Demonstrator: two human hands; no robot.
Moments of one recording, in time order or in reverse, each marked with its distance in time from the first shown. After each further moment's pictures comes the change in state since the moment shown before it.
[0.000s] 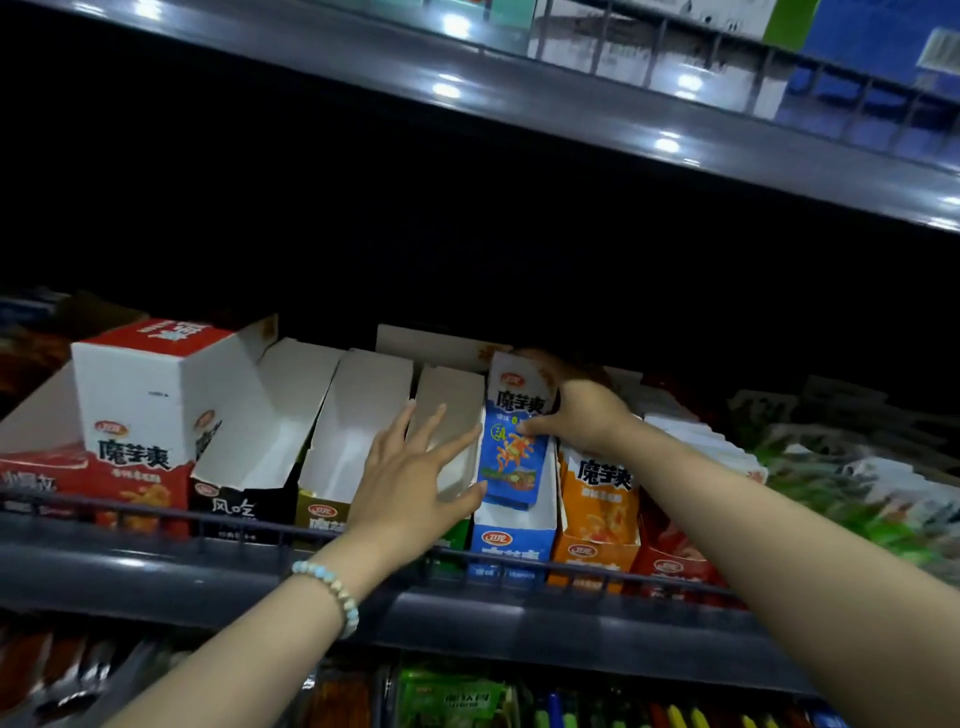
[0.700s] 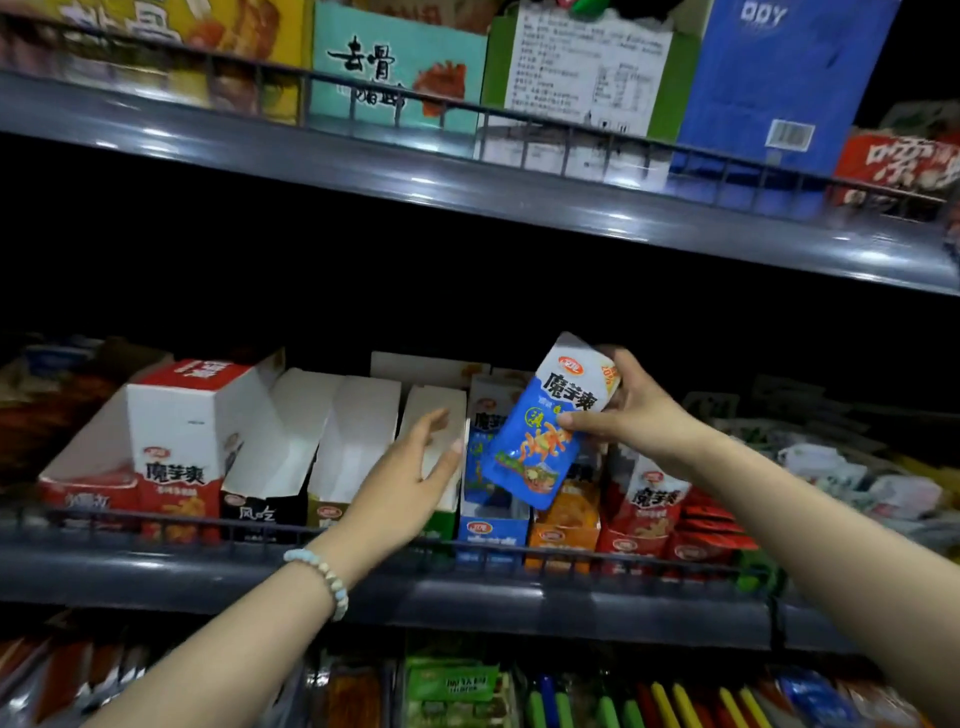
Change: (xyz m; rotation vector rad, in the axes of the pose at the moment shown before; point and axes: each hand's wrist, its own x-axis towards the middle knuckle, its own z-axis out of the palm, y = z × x) left_hand -0.021 0.030 -0.036 -0.457 0.041 -0.016; right_hand -0.093 -0.014 -0.082 0.748 0.049 0.046
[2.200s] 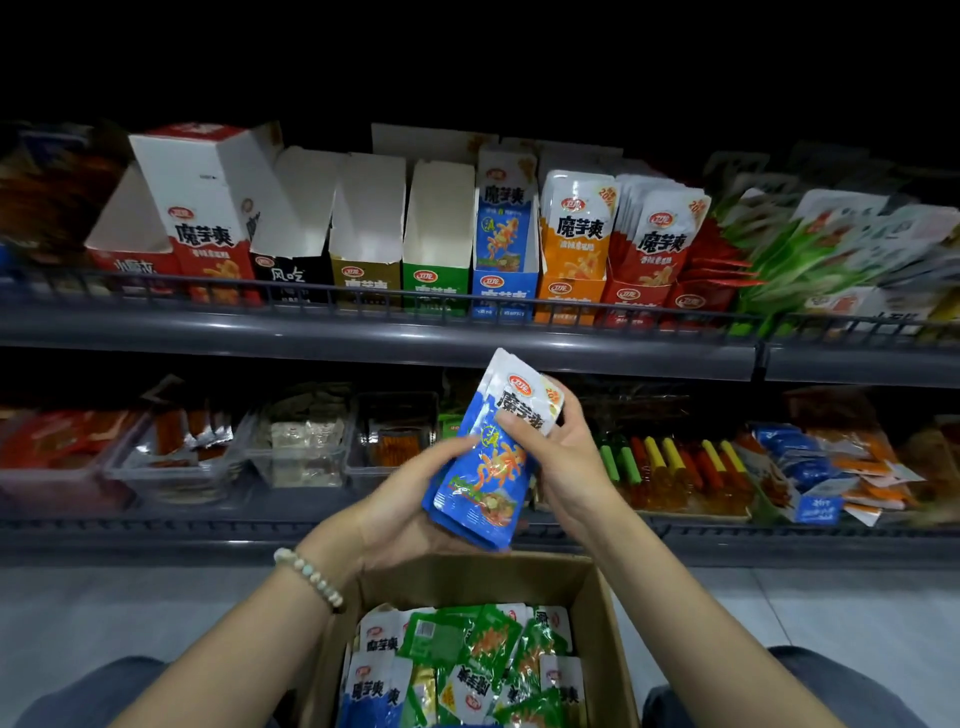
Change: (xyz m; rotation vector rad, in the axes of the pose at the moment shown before) left_hand -0.202 -0.020 0.045 -1.046 -0.598 -0.836; right_hand -0.201 0.098 0.161 0.765 0.182 0.385
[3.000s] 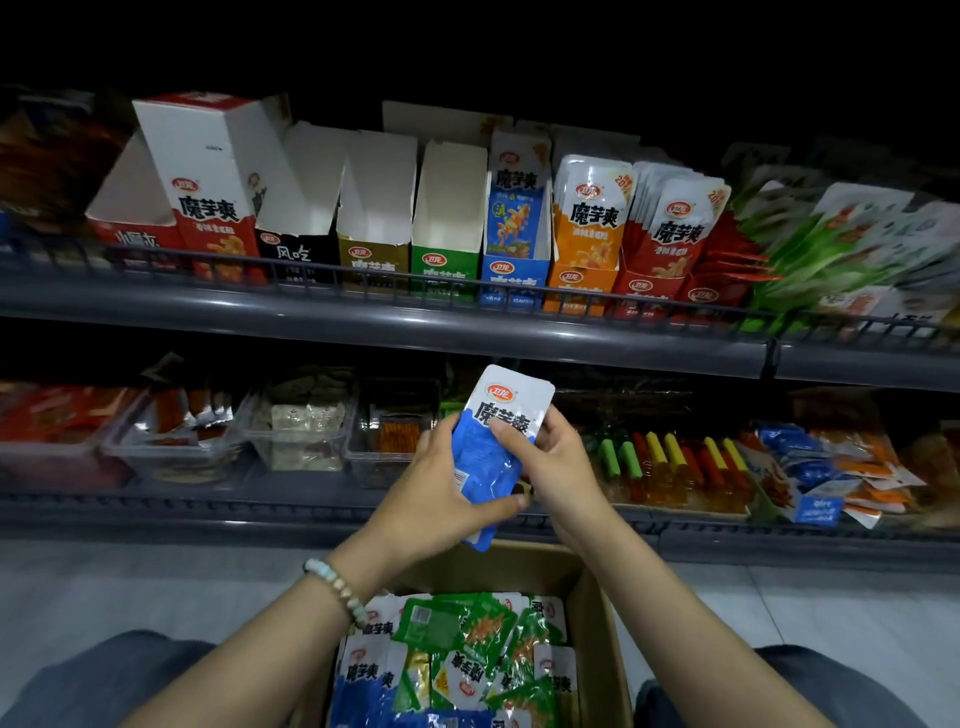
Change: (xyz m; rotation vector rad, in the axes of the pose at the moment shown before) left_hand 0.012 -0.024 -0.001 0.926 0.468 0.452; right_hand -0.007 0.015 0.005 -0.189 0.000 0.014
